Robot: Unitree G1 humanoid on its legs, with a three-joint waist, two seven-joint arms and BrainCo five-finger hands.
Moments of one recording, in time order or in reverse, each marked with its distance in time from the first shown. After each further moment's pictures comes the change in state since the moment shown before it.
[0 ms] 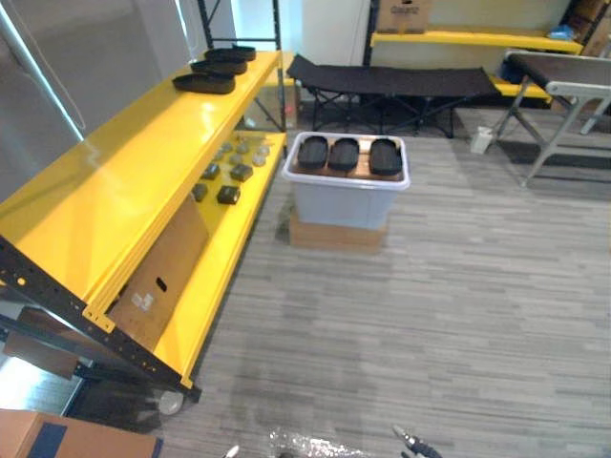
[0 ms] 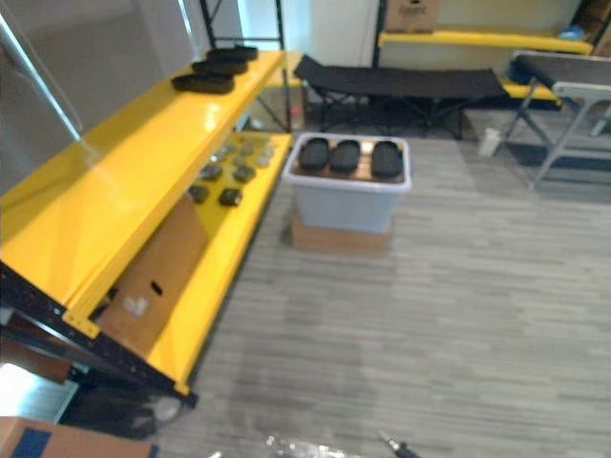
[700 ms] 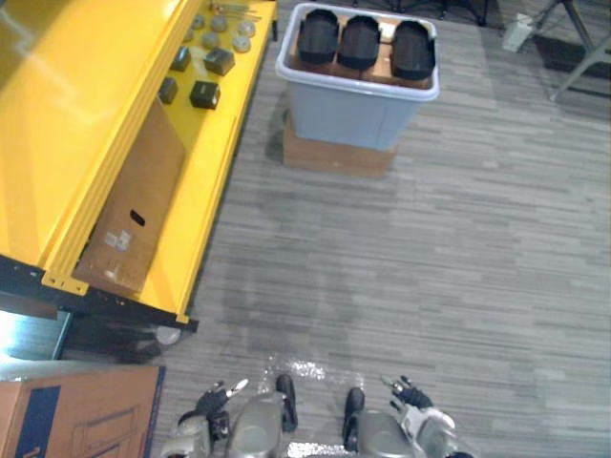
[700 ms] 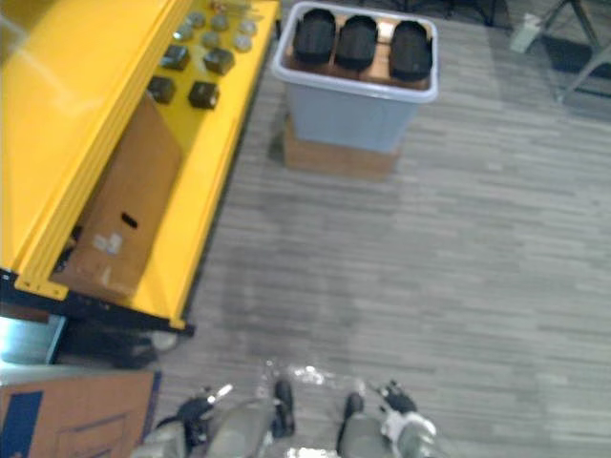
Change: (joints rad) left arm -0.188 0.025 -0.031 -0.088 0.009 -0.063 0.066; right arm -0.136 -0.016 0.128 -0.053 0.020 -0.061 0.006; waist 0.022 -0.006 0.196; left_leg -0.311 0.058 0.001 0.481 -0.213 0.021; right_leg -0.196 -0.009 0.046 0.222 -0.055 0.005
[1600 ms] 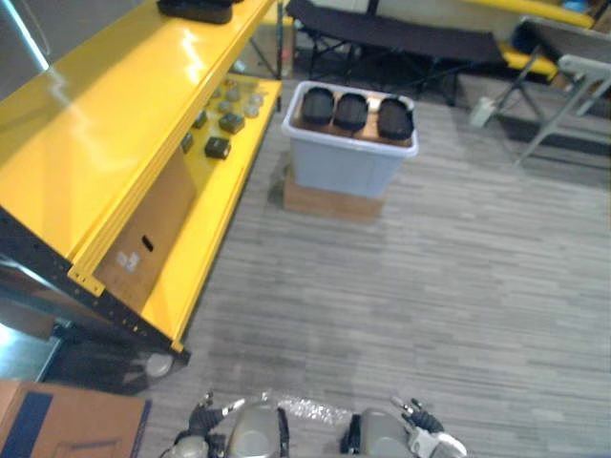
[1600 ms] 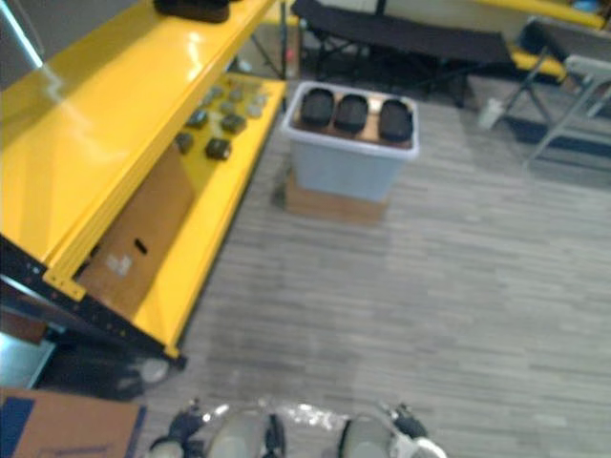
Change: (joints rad) left arm 0.114 -0.011 -0.020 -0.014 0.156 -0.100 0.117; right arm 0.138 -0.006 -0.050 -0.028 0.069 0.031 -0.011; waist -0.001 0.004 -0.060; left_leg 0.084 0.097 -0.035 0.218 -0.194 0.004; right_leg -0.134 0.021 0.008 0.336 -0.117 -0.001
